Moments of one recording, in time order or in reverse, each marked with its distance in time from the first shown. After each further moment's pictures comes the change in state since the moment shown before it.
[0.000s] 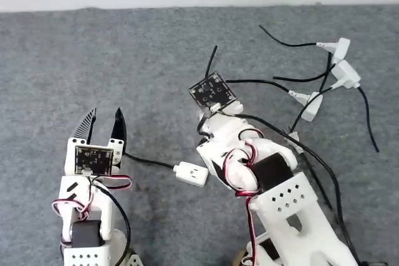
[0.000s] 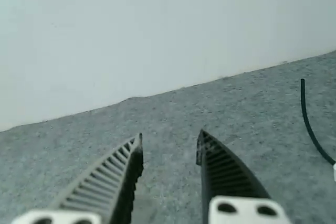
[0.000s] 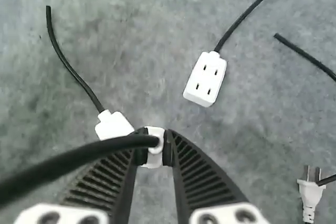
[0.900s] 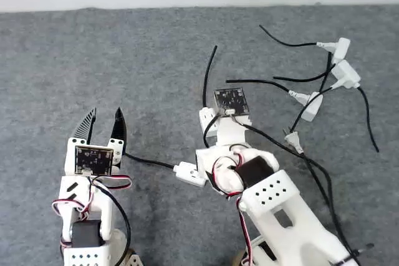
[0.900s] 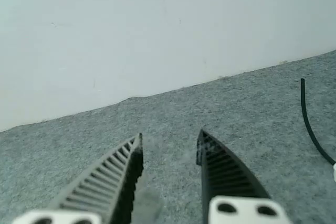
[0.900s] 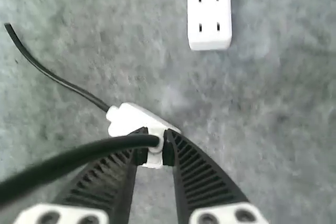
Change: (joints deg) left arm 0.0 0.0 0.0 0.0 0.0; right arm -1.8 4.0 13.5 -10.1 -29.5
